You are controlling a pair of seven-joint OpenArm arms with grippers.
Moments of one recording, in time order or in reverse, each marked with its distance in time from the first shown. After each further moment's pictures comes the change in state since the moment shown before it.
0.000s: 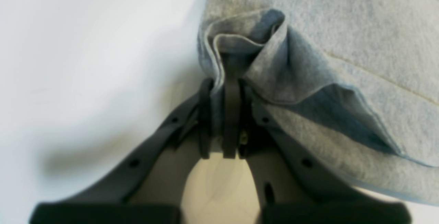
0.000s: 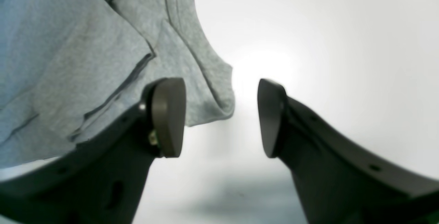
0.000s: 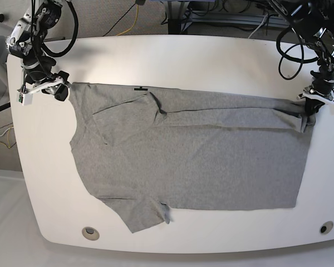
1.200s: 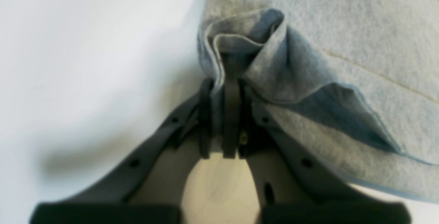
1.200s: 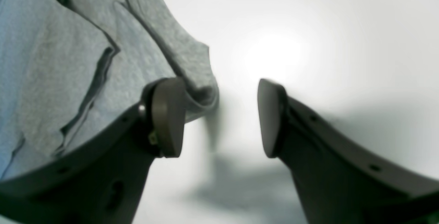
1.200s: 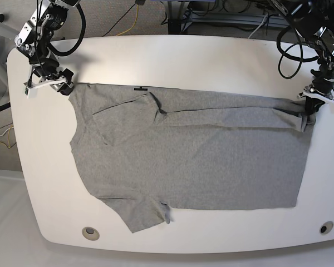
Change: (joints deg) left arm 0.5 -0.1 0.0 0.0 -0.2 0.0 -0.3; right arm 2.8 -2.4 1.0 -11.9 -0.5 0.1 2.7
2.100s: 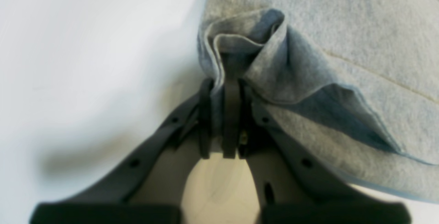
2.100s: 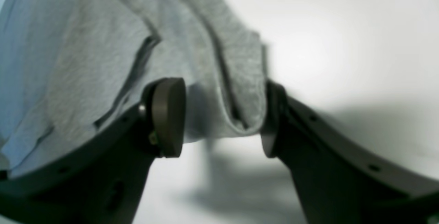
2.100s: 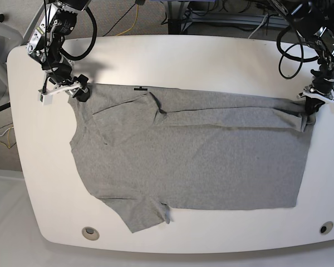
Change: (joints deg) left arm 0.0 0.0 0.0 0.0 0.0 0.0 0.0; right arm 1.7 -2.1 -4.5 -3.0 1.4 0.9 1.9
